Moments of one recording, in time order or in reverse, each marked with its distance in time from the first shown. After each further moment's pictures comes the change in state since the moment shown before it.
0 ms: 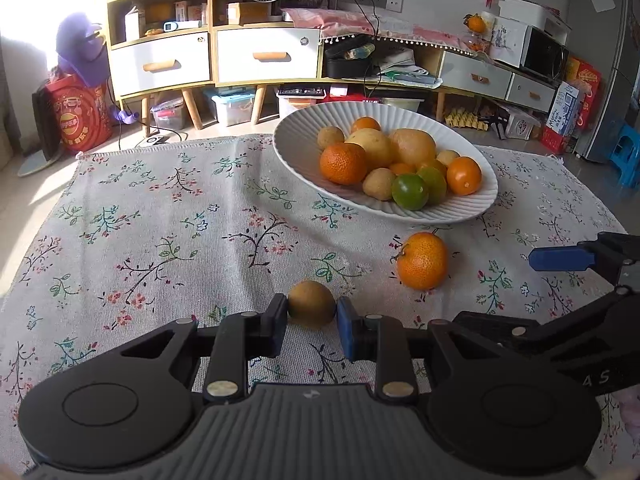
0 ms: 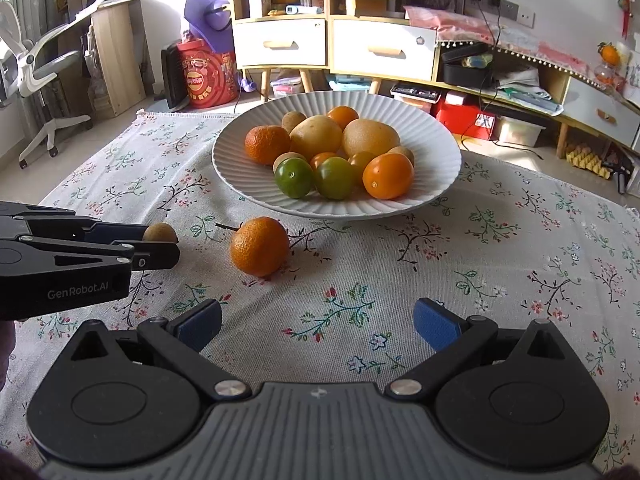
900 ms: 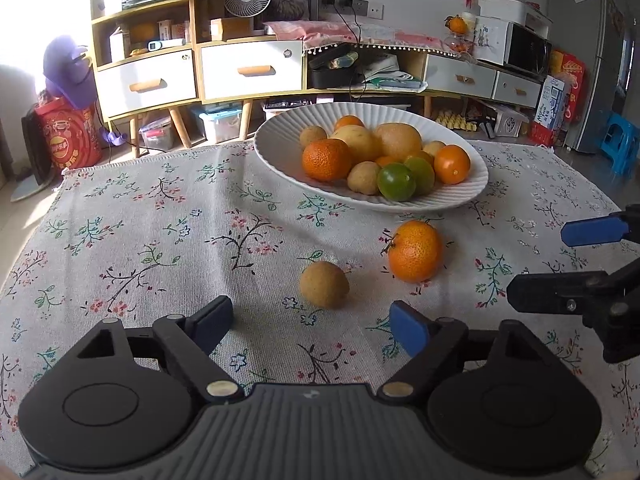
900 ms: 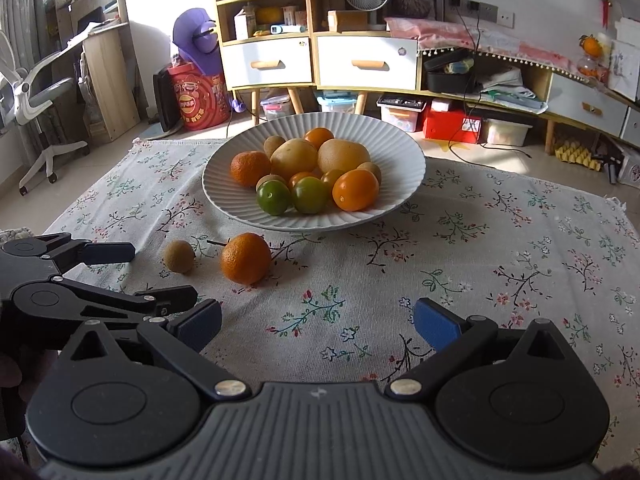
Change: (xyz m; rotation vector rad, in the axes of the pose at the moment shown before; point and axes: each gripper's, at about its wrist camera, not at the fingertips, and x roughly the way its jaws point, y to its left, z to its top) left arm 0.008 -0.008 -0.011 0.068 -0.062 -0.014; right arm -0.020 -0.016 -0.006 0.059 -0.047 0.005
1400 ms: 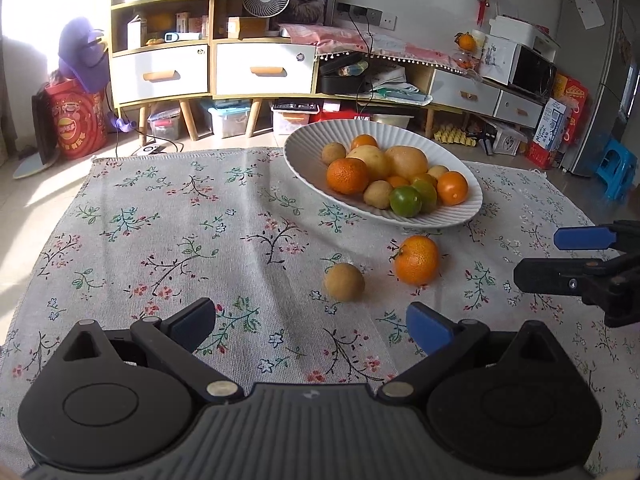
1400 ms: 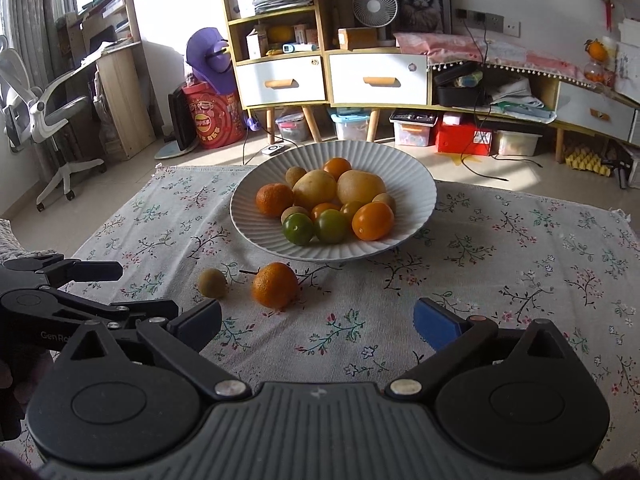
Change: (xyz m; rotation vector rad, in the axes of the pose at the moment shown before) left arm -0.028 0.019 0.000 -0.065 0.000 -0.026; right arm -0.017 0.000 0.010 0.022 -0.042 0.051
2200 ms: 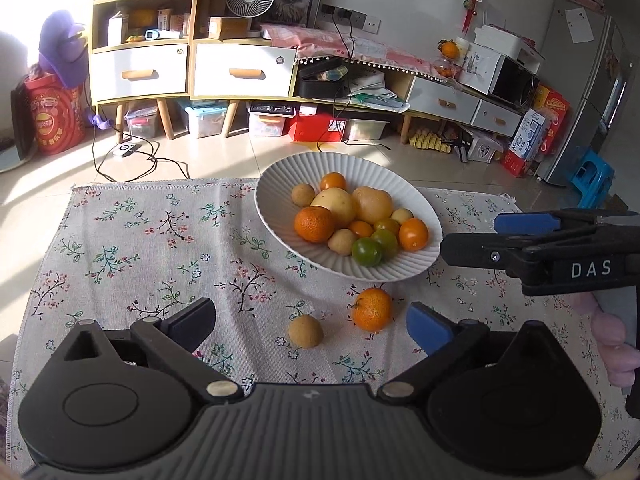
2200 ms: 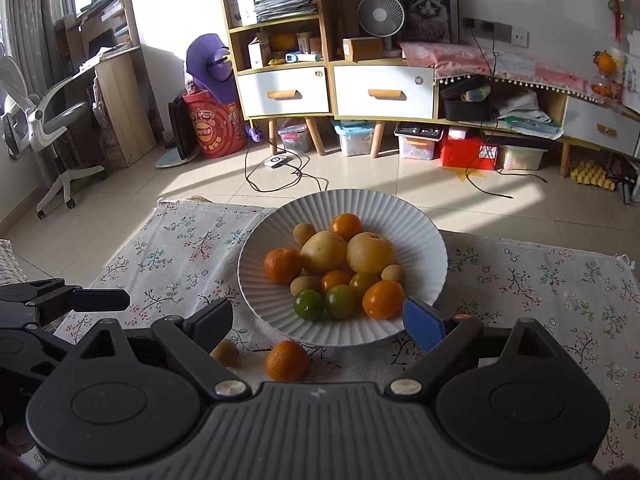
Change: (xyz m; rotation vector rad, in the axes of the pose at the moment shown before) left arm -0.018 0.002 0.041 -0.041 0.041 -0.098; right arm 0.006 0.008 0.056 -0.010 0.013 0.003
